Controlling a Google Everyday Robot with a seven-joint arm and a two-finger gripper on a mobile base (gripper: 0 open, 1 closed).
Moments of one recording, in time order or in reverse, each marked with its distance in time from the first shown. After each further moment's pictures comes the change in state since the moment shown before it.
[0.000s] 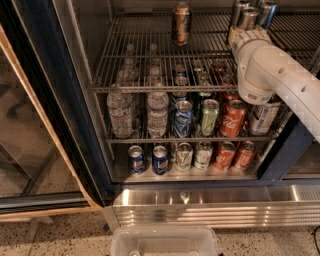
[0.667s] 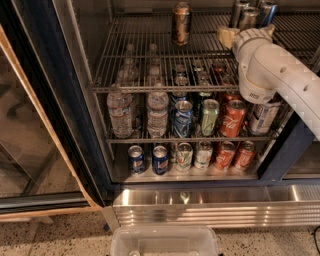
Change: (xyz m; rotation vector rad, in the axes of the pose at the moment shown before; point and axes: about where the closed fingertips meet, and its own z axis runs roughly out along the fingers) arm -0.004 0.001 -0.001 -0.015 -0.006 -0.008
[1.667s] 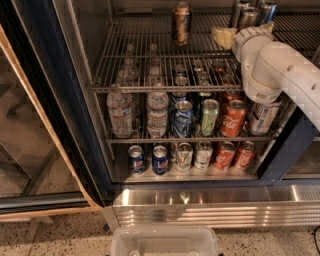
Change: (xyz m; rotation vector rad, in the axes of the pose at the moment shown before) arm -0.008 0.011 -0.009 -0.080 -0.004 -0.046
